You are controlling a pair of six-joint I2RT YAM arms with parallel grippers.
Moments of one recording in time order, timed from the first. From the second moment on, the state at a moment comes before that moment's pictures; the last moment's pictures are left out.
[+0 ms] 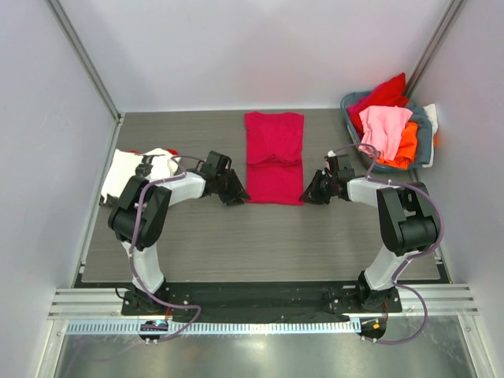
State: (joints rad) left arm -0.47 1.87 1.07 -0.17 0.29 -0.94; right arm 0.19 1.72 0.84 -0.08 -0.37 0.62
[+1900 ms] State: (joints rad) left arm -0.83 1.05 0.81 -0.43 0.06 -1.12; right arm 0.20 0.90 0.76 -0.68 -0.36 0.61
